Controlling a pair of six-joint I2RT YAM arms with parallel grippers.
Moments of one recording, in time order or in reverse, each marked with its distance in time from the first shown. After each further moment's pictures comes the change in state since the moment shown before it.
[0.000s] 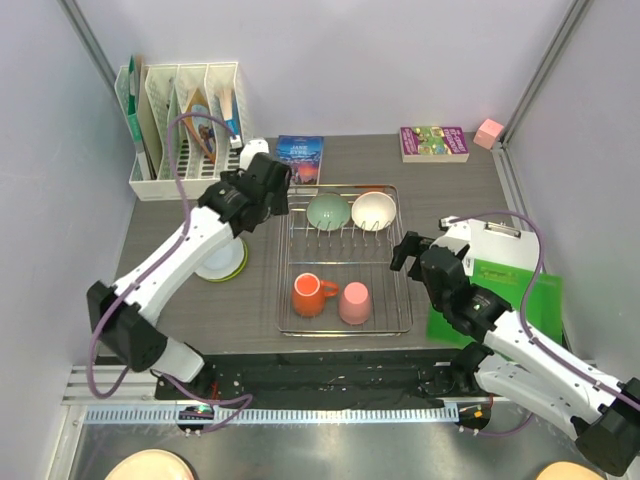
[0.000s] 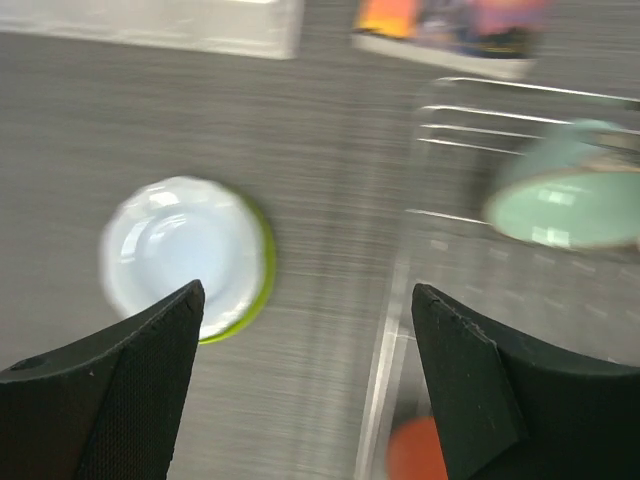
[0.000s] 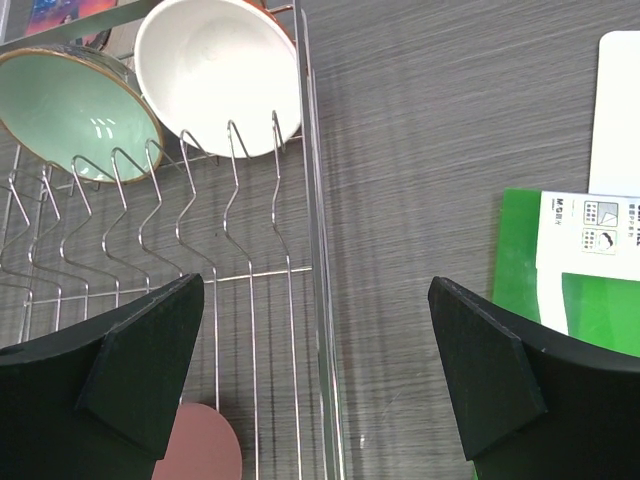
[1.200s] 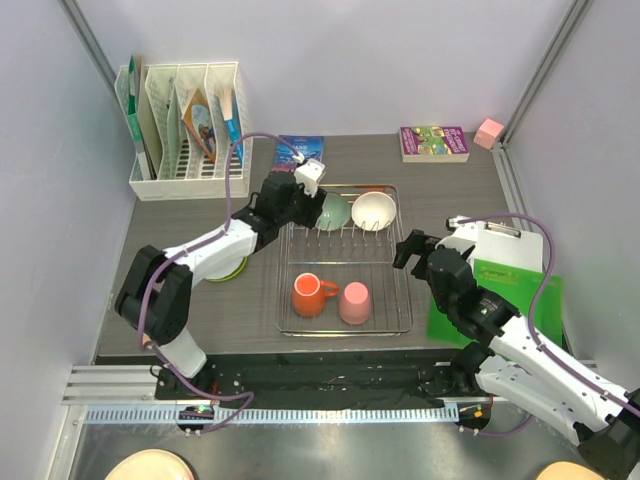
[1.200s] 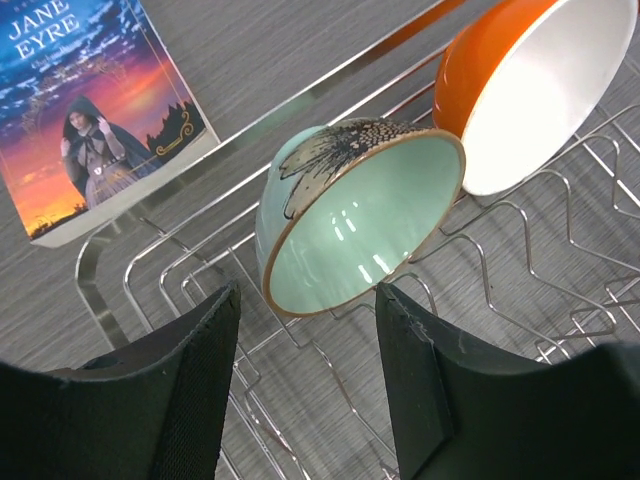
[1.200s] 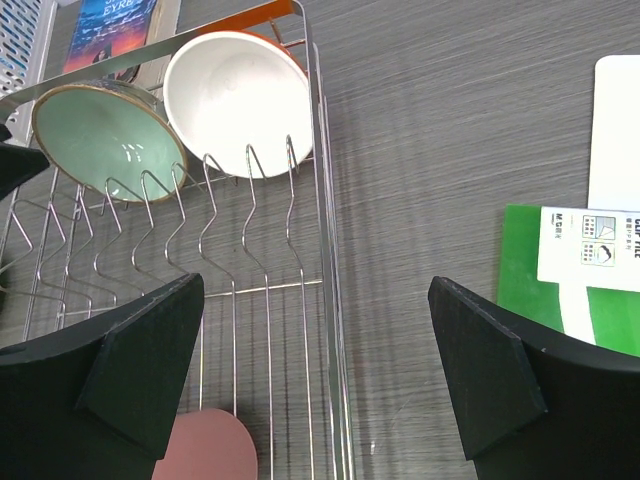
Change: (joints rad) left arm 0.042 0.134 -0.369 0.933 0.692 0.576; right arm 0.000 -0.052 0.013 -0.002 0.004 -0.003
